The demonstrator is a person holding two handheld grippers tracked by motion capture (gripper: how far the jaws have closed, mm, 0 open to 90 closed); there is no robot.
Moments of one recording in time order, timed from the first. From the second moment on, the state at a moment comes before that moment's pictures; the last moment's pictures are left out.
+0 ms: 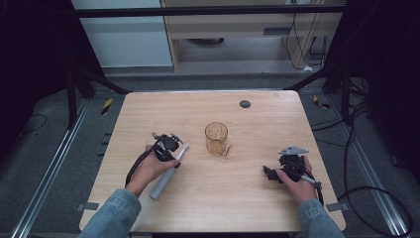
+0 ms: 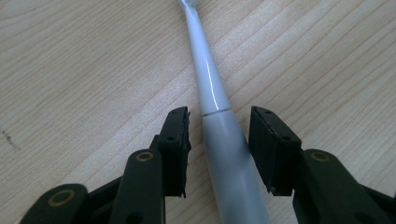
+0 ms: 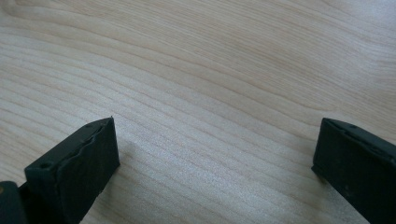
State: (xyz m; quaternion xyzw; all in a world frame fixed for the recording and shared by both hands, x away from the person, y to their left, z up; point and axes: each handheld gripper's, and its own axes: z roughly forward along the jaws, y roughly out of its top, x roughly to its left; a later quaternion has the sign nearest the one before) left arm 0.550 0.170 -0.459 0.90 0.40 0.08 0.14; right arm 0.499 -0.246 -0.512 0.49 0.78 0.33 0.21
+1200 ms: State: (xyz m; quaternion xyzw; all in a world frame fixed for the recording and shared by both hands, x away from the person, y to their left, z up) left arm 0.547 0.171 -0.466 0.91 0.39 0.08 0.14; right arm 0.499 -0.246 -0.512 0.49 0.78 0.33 0.21
